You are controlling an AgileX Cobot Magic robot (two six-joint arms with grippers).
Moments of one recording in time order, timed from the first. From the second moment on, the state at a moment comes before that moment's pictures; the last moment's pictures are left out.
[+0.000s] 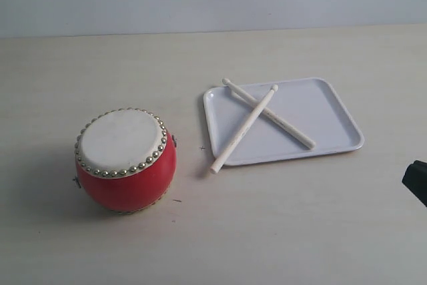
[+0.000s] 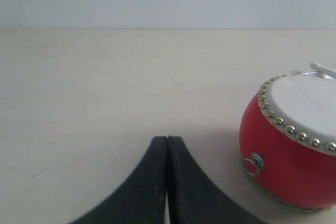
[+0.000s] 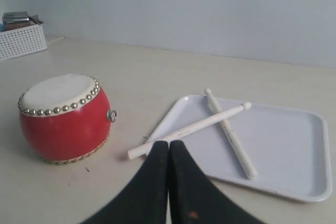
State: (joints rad) left arm -0.11 0.01 0.00 -0.06 0.36 0.03; right arm 0.45 0.13 0.00 0.16 0.14 -0.05
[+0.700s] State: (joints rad) left arm -0.11 0.01 0.00 -0.06 0.36 0.03; right arm 0.37 0.01 0.00 0.16 0.29 -0.05
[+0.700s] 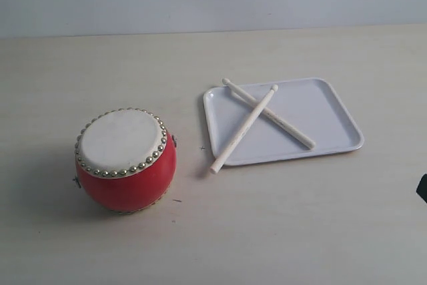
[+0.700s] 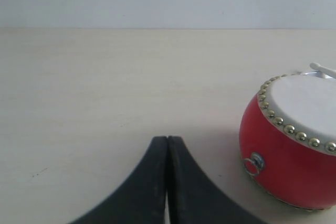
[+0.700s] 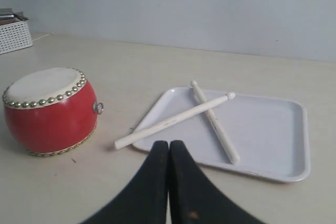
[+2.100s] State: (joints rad) left arm -0.11 0.01 0.00 -0.06 0.36 0.03; right arm 0.13 0.01 0.00 0.16 0.29 -0.05
